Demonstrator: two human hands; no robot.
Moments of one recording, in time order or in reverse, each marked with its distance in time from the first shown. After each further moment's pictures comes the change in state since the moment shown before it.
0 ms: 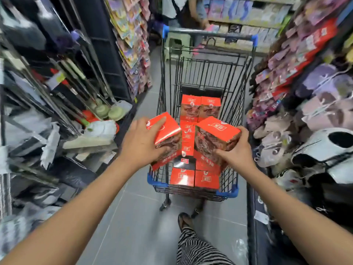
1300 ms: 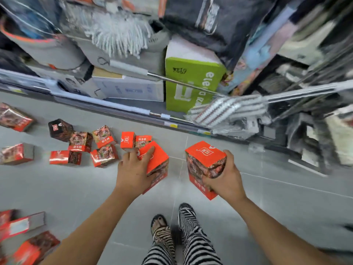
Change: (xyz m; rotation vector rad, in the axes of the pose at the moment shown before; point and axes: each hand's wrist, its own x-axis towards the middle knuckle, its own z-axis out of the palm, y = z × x) left_hand -0.735 -0.220 0.167 -0.094 0.196 -1.621; right_hand -0.477 -0.014 0.524 -0.464 -1.403 -0.695
